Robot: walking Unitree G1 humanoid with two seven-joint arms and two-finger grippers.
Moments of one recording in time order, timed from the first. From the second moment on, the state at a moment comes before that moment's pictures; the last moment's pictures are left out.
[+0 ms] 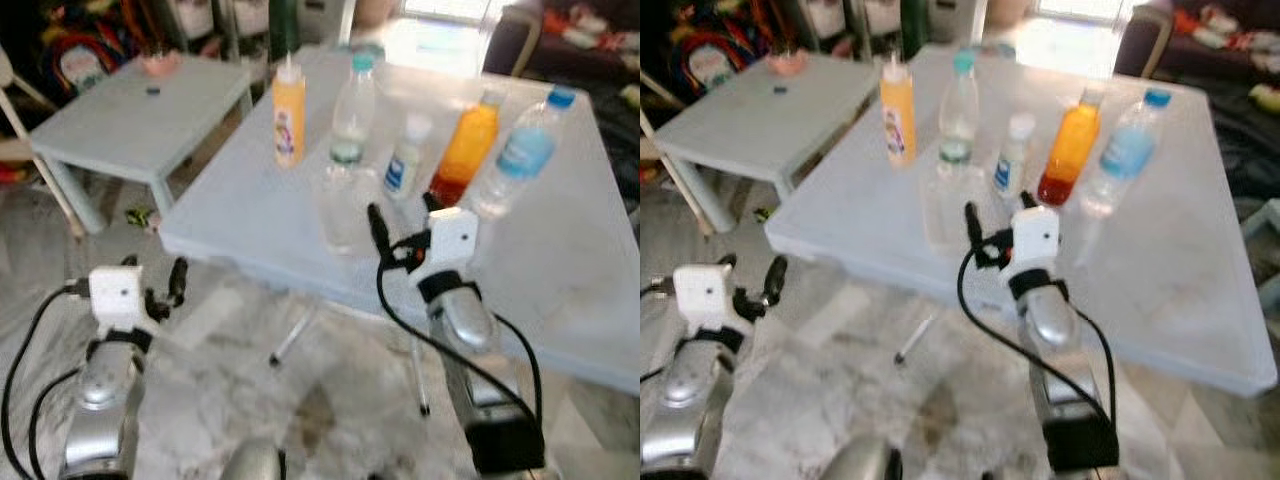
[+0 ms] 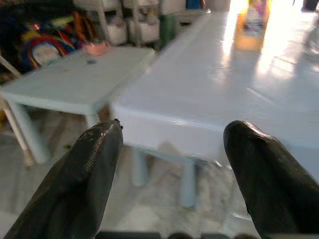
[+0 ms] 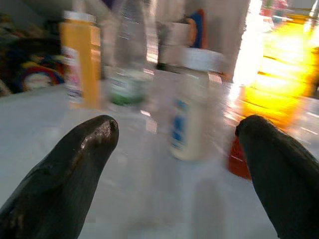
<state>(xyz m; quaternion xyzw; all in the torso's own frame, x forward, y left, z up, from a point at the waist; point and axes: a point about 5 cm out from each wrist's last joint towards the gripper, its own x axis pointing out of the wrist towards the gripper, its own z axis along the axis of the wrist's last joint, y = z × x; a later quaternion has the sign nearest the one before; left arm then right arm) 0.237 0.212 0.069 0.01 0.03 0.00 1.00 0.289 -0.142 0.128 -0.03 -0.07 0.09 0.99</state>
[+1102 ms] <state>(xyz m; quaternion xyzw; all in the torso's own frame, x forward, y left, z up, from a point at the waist) 0.234 0.215 0.070 0.03 0.04 0.00 1.00 0.334 -0.141 0.139 0.08 -0.02 0.18 0.98</state>
